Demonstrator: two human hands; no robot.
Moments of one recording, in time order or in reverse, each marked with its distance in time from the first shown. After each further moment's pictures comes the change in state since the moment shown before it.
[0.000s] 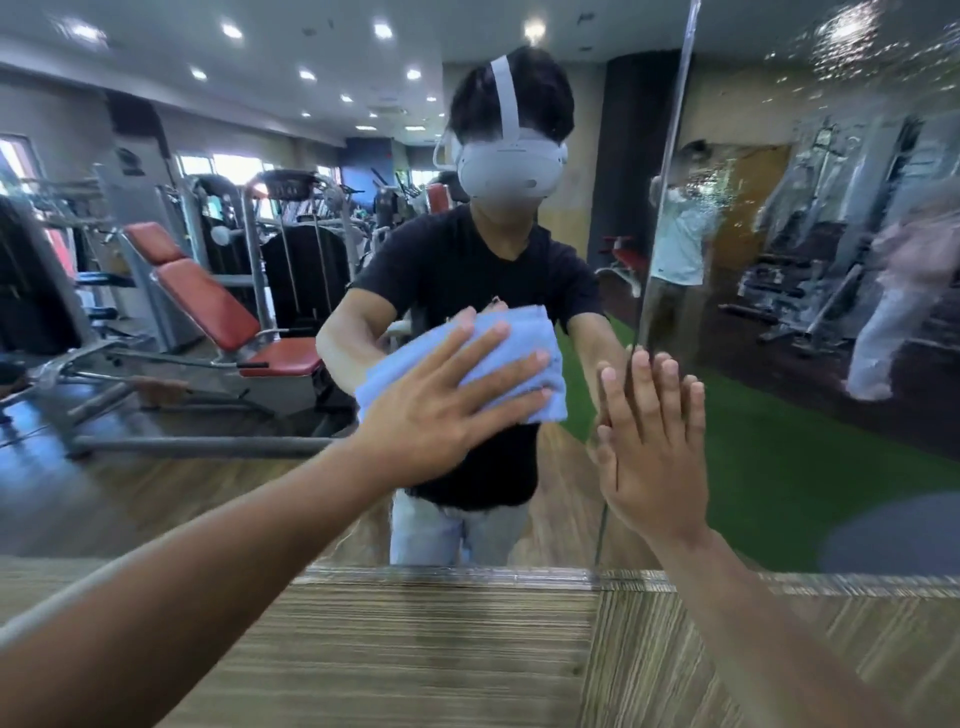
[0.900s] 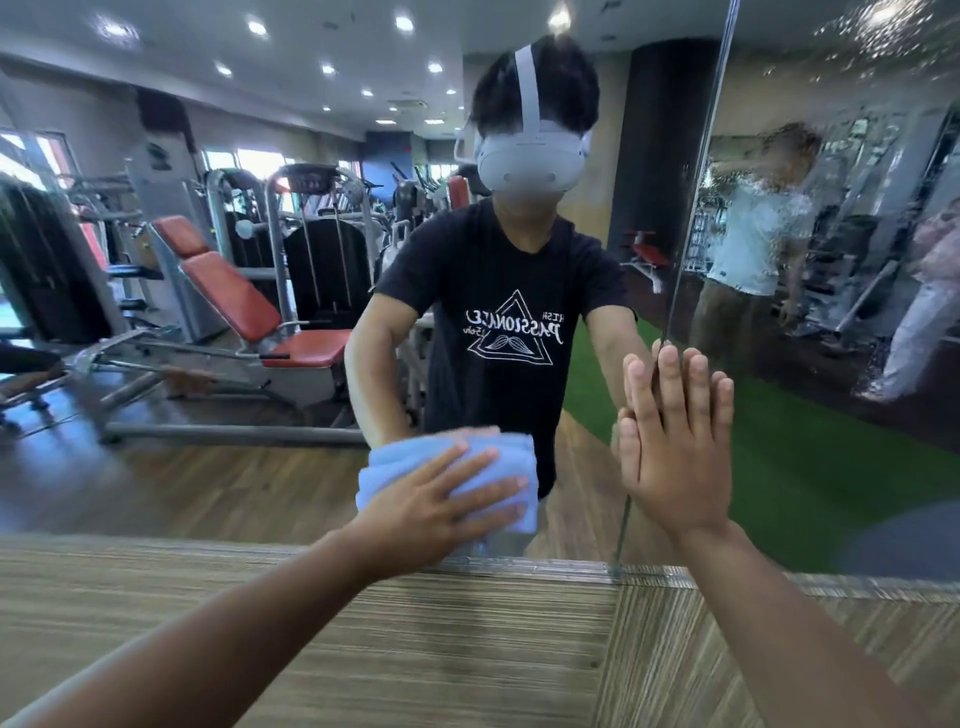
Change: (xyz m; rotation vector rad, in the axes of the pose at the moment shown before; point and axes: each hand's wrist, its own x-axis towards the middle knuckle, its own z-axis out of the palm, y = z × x) left_hand -0.114 0.049 0.026 -0.019 -0.273 0.106; right_hand -0.003 0.001 0.009 -0.008 0.031 0.009
